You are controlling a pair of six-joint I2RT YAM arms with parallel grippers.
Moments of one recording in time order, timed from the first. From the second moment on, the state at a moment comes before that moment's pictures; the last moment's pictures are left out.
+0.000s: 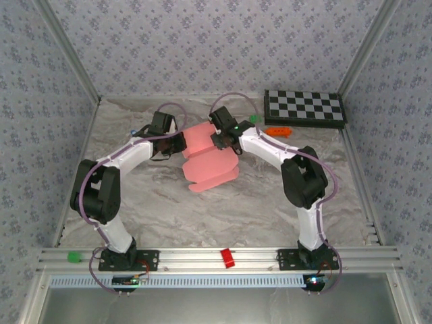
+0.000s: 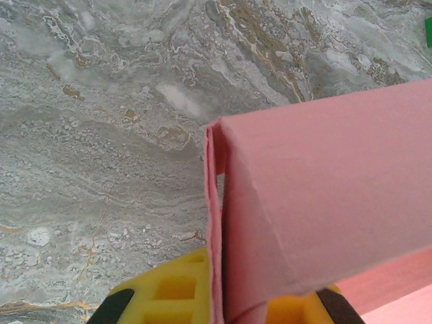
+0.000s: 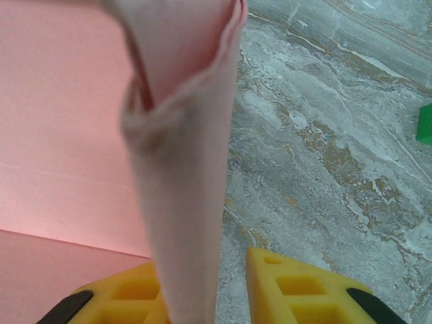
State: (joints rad) left arm -0.35 1.72 1.19 -0.38 0.17 -0.53; right arm 0.65 2.02 1.64 -0.56 0.25 0.06
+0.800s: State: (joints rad) left arm -0.36 1.72 1.19 -0.37 0.20 -0.53; right arm 0.73 2.10 1.75 -0.67 0.55 0.11
